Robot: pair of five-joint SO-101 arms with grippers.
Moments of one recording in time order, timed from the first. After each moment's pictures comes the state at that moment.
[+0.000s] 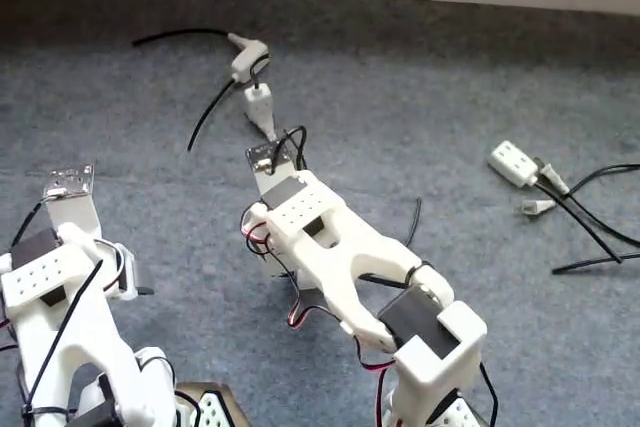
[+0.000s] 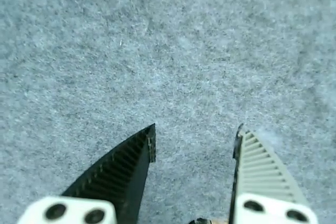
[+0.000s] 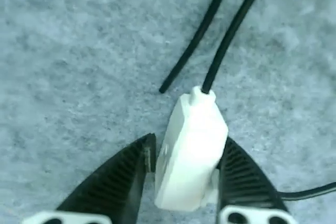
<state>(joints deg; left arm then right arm) -38.4 -35.0 58.0 69.2 -17.2 -43.3 13.8 17.7 66.9 -15.0</state>
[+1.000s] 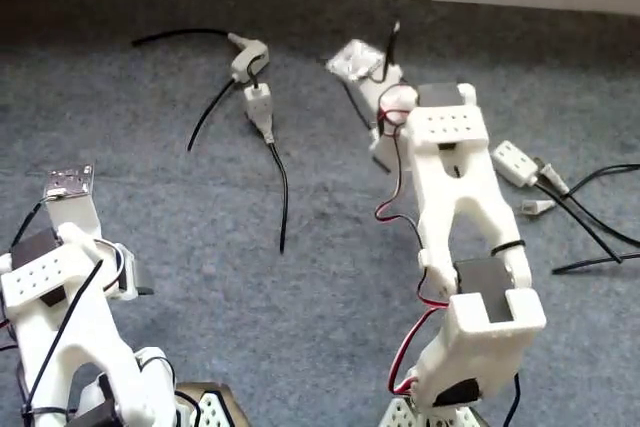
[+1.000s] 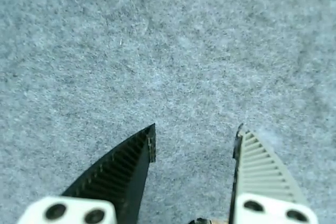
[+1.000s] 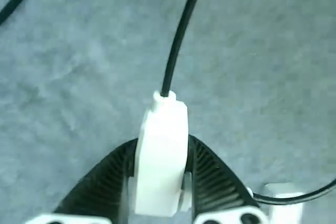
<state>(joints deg) -38.4 -35.0 58.0 69.2 -17.2 -9.7 14.2 -7.8 67.6 44.3</state>
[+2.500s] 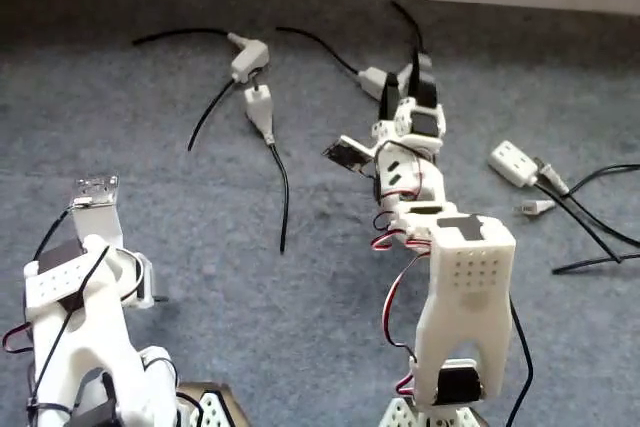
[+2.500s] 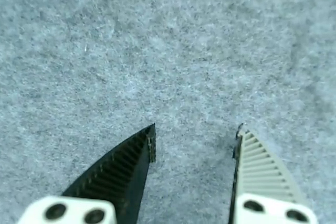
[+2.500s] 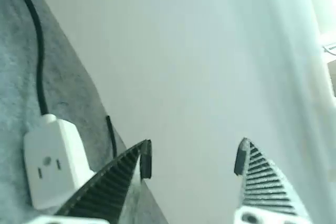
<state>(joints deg) -34.4 -35.0 66.0 60.7 -17.1 -5.7 41.1 30.3 -75.1 67.7</state>
